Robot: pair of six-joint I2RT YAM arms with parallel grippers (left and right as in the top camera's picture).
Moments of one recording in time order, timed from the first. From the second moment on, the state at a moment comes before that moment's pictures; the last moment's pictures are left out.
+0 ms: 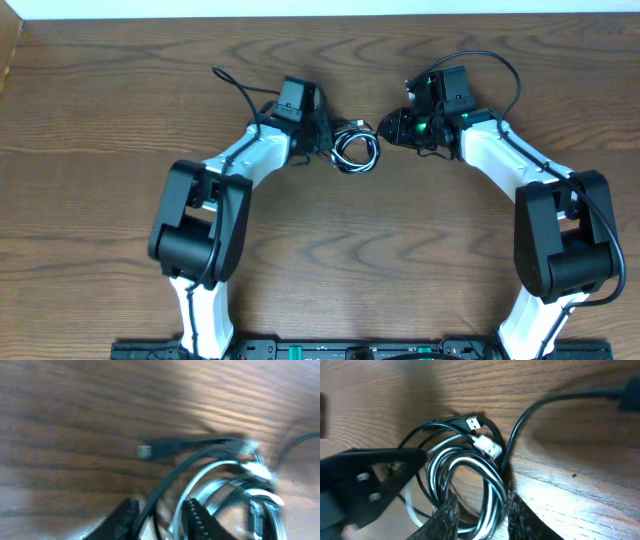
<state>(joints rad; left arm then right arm) -0.34 2.06 1.28 -0.26 0.22 -0.55 0.25 1.95 1.25 -0.30 -0.48 0.46</state>
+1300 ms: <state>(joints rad) -0.49 2.06 1.31 -0.40 -0.05 -0.89 0.25 1.95 1.25 -0.30 -0.42 0.45</state>
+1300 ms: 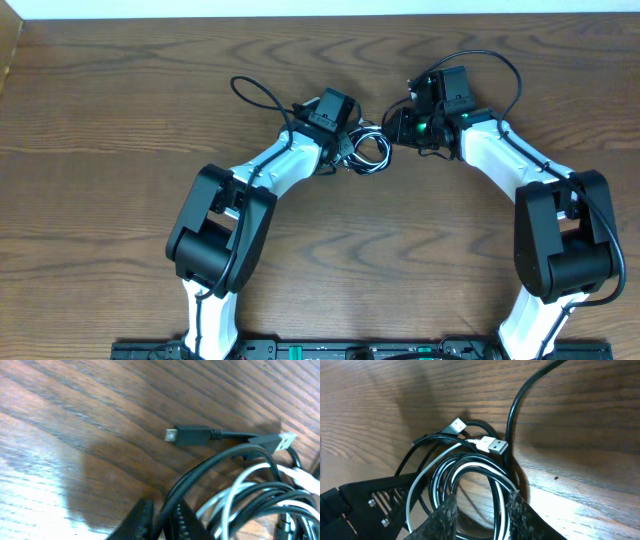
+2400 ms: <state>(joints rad) -0.52 1.67 1.29 -0.31 0.02 -0.71 0.25 1.95 1.25 -0.23 -0.67 0.35</state>
